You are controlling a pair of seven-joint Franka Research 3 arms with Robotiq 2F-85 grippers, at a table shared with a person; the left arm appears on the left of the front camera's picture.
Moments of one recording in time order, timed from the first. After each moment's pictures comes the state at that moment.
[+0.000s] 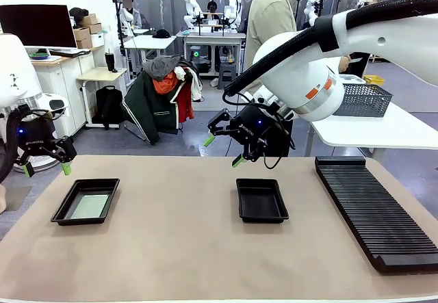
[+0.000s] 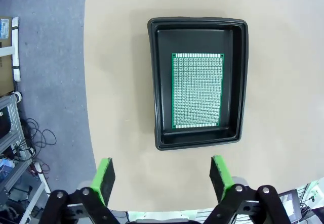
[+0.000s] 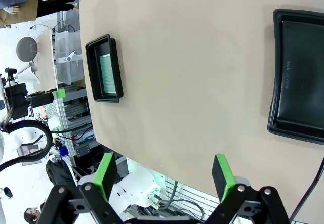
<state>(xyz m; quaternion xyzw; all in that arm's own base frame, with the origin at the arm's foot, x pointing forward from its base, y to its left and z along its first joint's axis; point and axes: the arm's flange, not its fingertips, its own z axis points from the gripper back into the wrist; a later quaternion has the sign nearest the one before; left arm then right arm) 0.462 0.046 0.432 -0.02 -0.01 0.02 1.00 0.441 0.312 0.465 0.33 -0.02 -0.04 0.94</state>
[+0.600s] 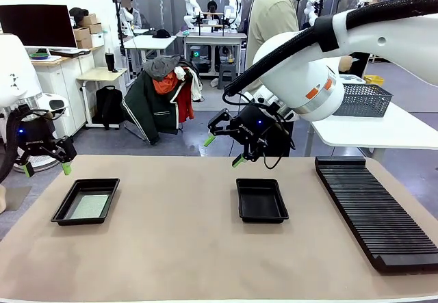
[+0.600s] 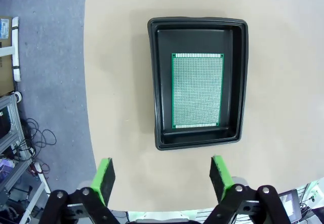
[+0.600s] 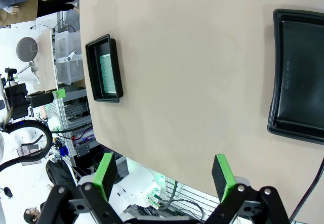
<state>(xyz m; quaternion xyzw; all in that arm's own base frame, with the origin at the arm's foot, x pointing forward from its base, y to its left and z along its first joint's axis) 0.462 0.046 0.432 -0.02 -0.01 0.02 1.00 0.441 0.312 0.465 0.33 -0.02 -0.04 0.94</state>
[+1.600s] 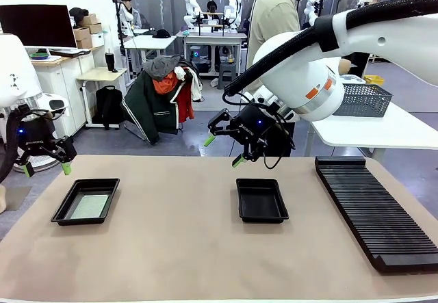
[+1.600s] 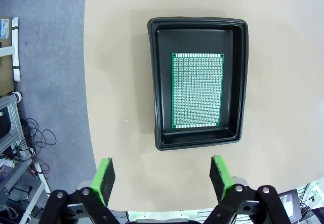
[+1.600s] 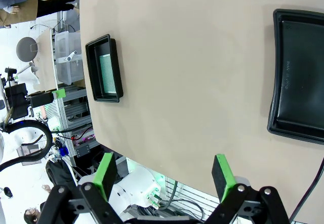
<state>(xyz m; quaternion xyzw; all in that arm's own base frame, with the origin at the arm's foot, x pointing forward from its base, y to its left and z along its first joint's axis) 0.462 0.046 0.432 -0.02 -0.01 0.02 1.00 0.441 0.312 0.465 0.33 -0.02 -0.04 0.94</state>
